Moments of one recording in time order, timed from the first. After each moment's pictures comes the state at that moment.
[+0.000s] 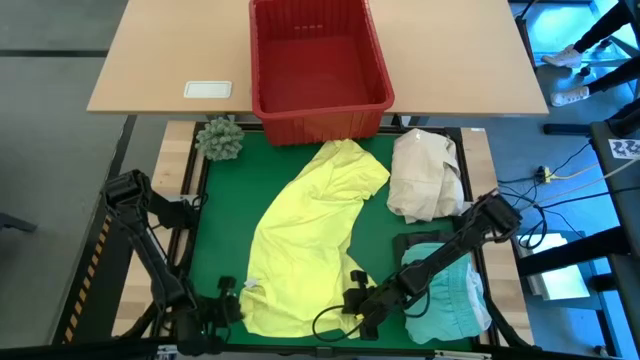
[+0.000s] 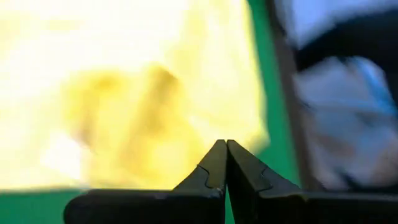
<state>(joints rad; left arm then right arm) -1.09 1.64 0.97 -0.44 -0.48 -0.96 0.66 1.92 1.09 0.01 0.16 0.55</state>
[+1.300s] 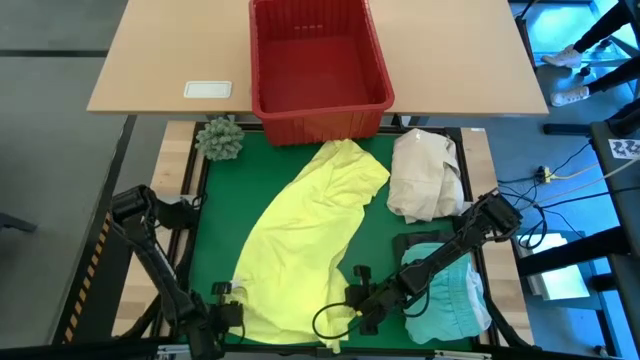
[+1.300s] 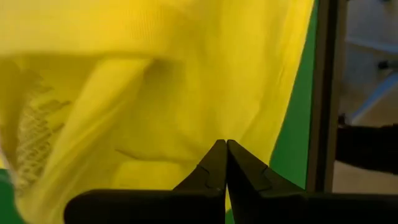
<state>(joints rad) -1.06 1.79 1.10 -0.66 -0.21 -1.12 0.66 1.91 1.09 -0.08 0.23 0.55</state>
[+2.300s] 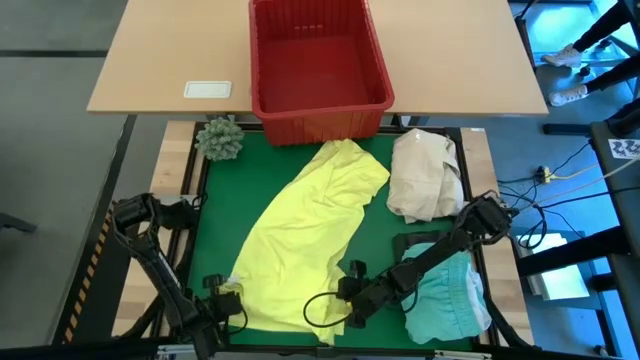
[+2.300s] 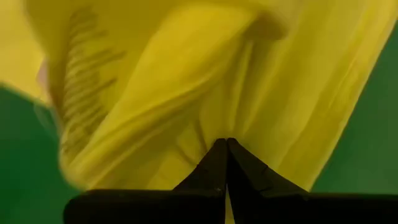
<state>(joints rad) -1.07 1.86 1.14 -0.86 -0.17 -1.32 0.61 2.00 1.10 -0.04 0.26 0.63</state>
